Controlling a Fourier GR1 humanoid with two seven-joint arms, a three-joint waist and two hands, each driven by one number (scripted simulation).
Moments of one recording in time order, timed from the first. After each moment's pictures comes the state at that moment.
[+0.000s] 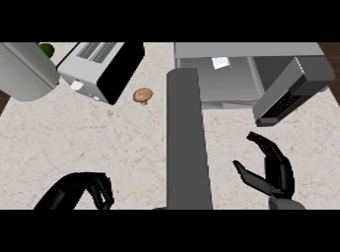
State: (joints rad) left arm 0.26 0.01 -0.05 -1.79 -0.09 -0.56 -0.28; right arm -0.10 -0.06 -0.07 -0.93 -0.10 0.04 -0.91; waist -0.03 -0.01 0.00
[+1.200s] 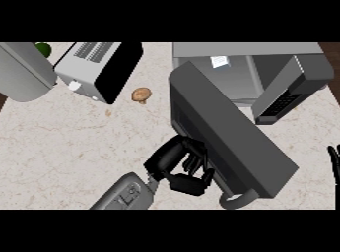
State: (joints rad) left arm -0.42 0.01 -0.65 -1.17 -0.10 0.04 -0.22; right arm 0.28 -0.22 -0.14 -1.57 -0.27 0.19 -0.70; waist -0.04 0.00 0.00
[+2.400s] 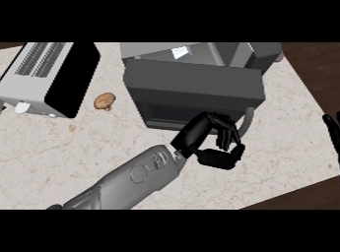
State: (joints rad) left arm -0.81 0.00 -0.88 -0.94 0.46 0.32 -0.28; right arm 0.13 -0.35 -0.07 -1.82 -0.41 0.36 -0.48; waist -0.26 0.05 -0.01
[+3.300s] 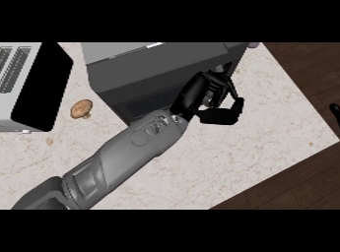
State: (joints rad) left arm -1.05 0.02 -0.81 -0.77 0.63 0.40 -0.32; right arm 0.06 -0.44 -0.08 -1.90 -0.52 0.41 -0.37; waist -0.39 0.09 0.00
